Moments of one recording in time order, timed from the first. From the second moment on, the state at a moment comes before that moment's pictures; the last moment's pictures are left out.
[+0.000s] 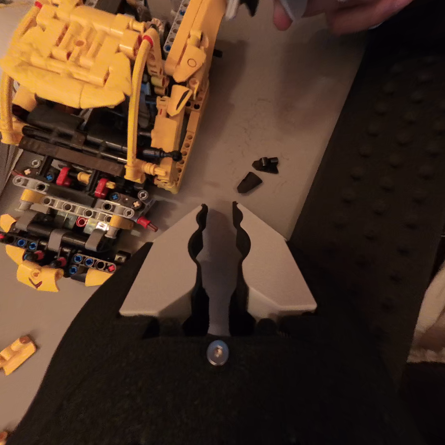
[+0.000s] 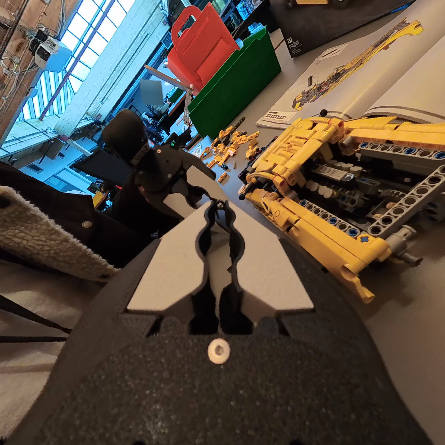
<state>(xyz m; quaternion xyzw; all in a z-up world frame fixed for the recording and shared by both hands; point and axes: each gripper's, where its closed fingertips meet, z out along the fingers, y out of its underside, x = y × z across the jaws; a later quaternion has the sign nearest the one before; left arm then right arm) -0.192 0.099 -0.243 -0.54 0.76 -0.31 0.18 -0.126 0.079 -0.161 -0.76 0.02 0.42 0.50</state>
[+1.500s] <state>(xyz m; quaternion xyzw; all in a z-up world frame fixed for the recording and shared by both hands) -0.174 0.065 -0.215 -0.34 0.79 -0.47 0.19 -0.121 0.078 -0.158 -0.74 0.05 0.45 0.49</state>
